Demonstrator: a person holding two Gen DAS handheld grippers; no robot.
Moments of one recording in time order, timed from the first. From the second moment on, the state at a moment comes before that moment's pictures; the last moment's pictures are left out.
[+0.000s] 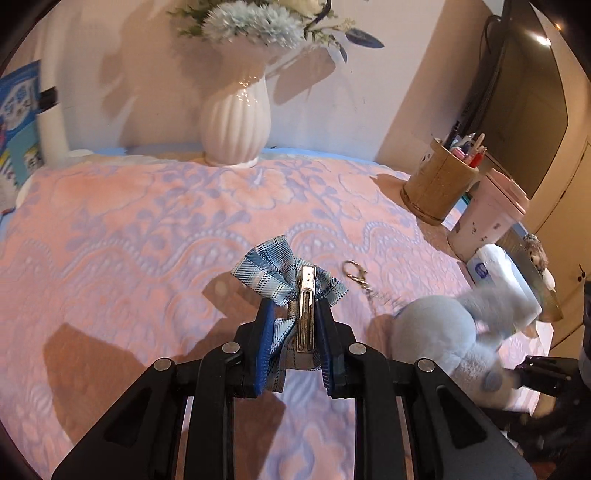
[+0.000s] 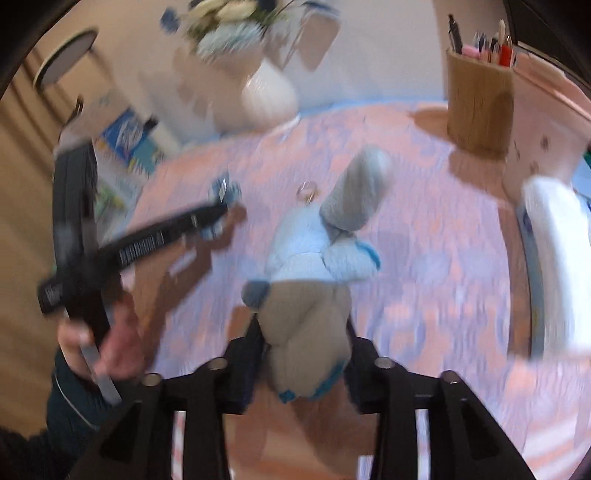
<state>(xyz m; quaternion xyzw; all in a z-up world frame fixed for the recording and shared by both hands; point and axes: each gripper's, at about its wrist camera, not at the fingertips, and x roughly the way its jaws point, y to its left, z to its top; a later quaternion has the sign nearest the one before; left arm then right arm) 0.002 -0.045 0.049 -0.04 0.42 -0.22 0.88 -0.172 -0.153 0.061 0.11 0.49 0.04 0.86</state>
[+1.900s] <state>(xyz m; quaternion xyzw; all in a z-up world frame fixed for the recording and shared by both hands) -0.094 -0.458 0.125 0.16 0.32 -0.50 0.79 -0.284 -0.512 0.194 0.23 0.31 -0.32 0.86</state>
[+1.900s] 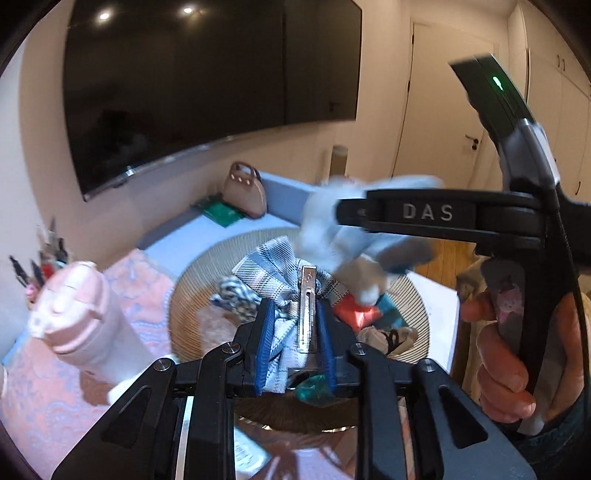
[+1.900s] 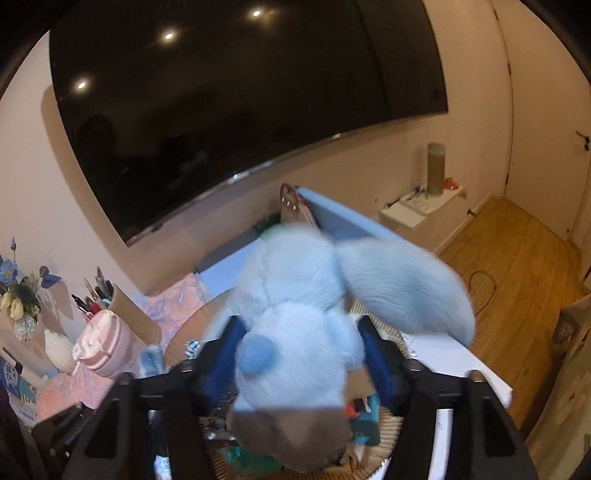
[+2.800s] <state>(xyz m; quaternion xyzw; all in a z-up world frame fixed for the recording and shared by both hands) -0.119 -0.137 0.187 0.08 0.31 -0.13 0.94 -0.250 -0.193 0.217 -0.04 0.28 -0.15 0.95</state>
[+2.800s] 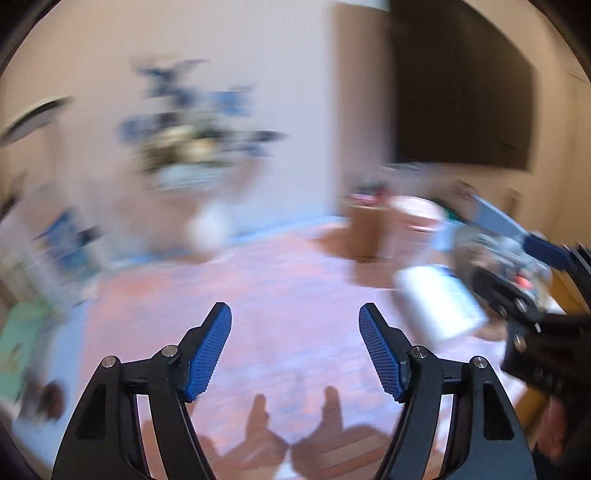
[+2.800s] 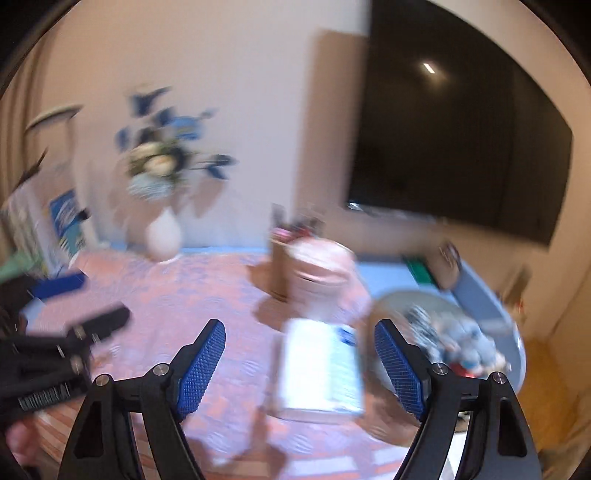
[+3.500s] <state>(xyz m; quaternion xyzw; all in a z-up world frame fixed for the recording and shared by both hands) -0.150 -0.023 0.143 0.00 0.30 -0.03 0.95 -0.229 -0.082 0.174 0.04 0.31 -0.09 0.95</state>
